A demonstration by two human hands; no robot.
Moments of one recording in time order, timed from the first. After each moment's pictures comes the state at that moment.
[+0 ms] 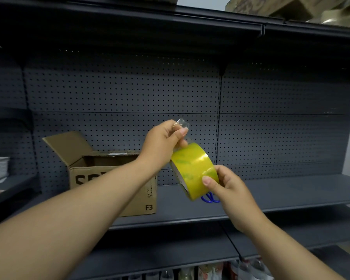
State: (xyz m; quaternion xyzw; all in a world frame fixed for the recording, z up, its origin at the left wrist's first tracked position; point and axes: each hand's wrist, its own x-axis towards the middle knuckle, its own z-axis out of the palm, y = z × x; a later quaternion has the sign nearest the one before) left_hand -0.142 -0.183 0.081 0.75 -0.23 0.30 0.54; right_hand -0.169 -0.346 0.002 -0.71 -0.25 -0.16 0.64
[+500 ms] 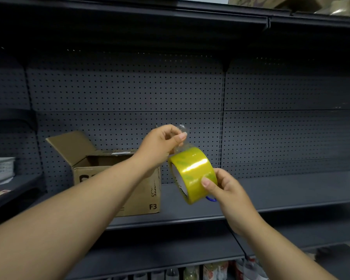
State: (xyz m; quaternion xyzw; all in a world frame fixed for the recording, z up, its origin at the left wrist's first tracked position) left_hand -0.129 -0.165 0.079 0.76 -0.22 0.22 0.57; right_hand -0.153 -0.335 -0.012 -0.66 -0.26 -0.12 0.69
